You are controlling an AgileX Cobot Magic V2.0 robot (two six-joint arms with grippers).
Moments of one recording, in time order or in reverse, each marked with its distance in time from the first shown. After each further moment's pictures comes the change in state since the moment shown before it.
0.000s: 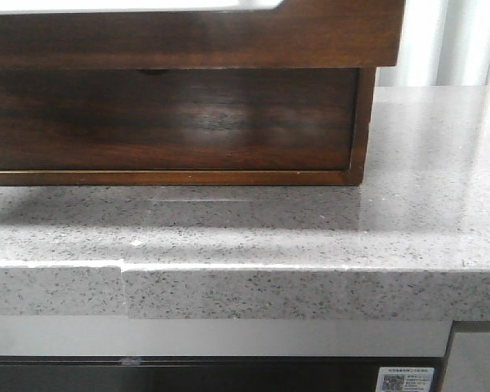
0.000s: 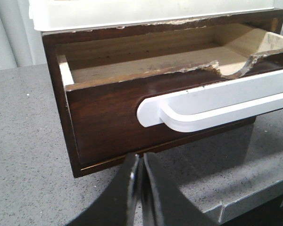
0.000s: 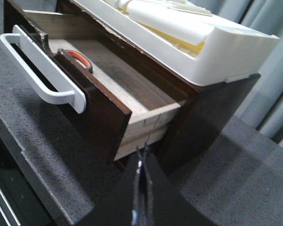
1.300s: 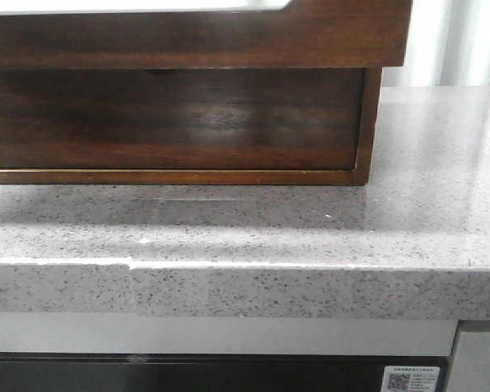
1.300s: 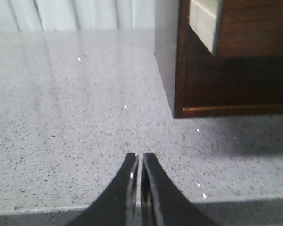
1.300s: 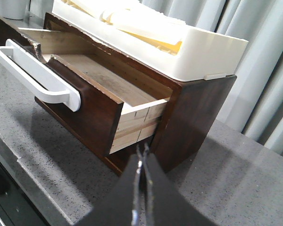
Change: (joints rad) left arm 0.000 -0.208 0.454 0.651 -0.386 -0.630; right arm -0.040 -0.200 0.099 0.000 0.001 0.033
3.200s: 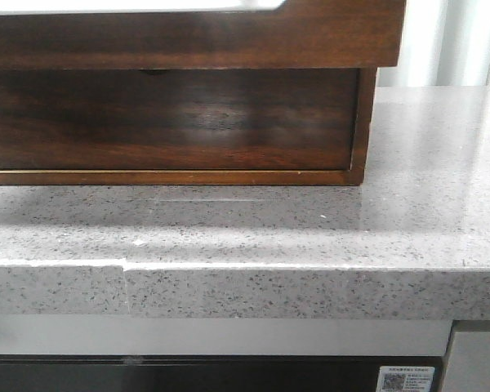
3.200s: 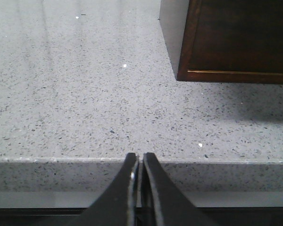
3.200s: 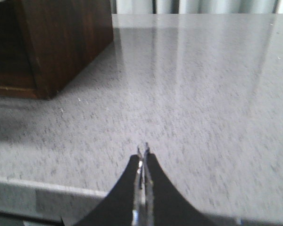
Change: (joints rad) left arm 0.000 -0.010 0.041 0.001 0.096 -0.069; right arm -0.427 -0.119 0.576 -0.097 -0.297 0.451
